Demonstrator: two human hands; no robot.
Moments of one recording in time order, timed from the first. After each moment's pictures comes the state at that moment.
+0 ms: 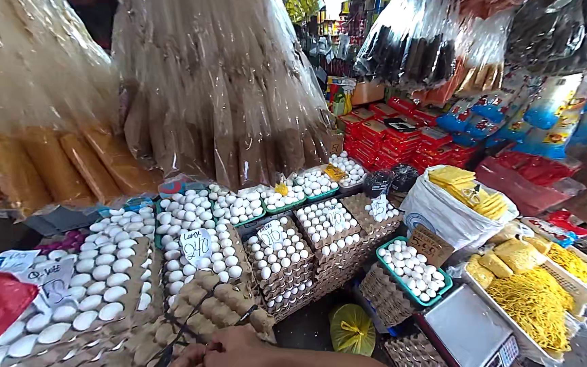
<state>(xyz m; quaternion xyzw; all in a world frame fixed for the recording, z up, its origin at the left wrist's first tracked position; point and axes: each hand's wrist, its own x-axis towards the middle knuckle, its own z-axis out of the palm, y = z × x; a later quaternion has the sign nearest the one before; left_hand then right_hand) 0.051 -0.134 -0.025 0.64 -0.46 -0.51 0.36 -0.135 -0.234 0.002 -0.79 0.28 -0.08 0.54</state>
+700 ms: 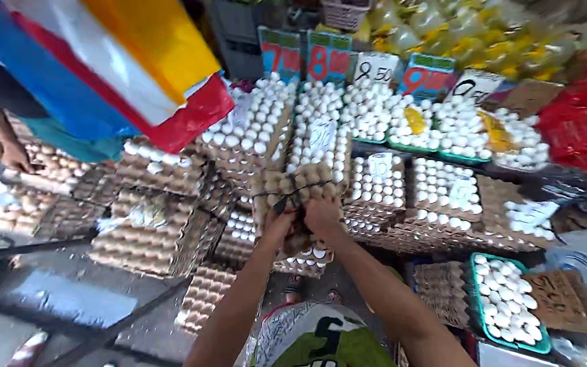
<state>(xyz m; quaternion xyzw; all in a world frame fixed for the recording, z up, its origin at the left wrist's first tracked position) 0.009 -0.128 -0.040 0.74 -0.08 -0.38 0.55 -0.076 -0.239 -0.003 -0.93 0.31 0.05 0.18</state>
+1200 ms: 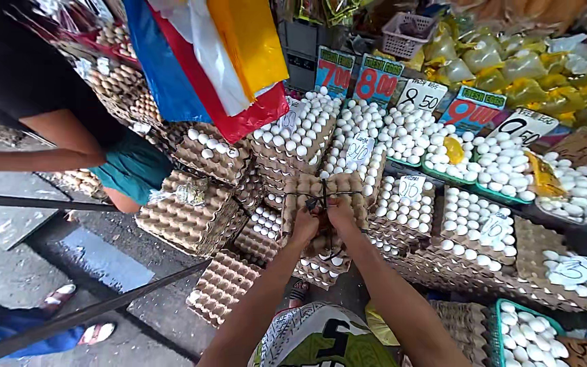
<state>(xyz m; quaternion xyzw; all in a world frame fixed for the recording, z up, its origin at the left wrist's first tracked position) 0.001 -0.124 -0.037 0.76 -0.08 -0.33 0.55 -0.055 -0.230 -0.013 -0.69 0.44 -0.03 0.57</state>
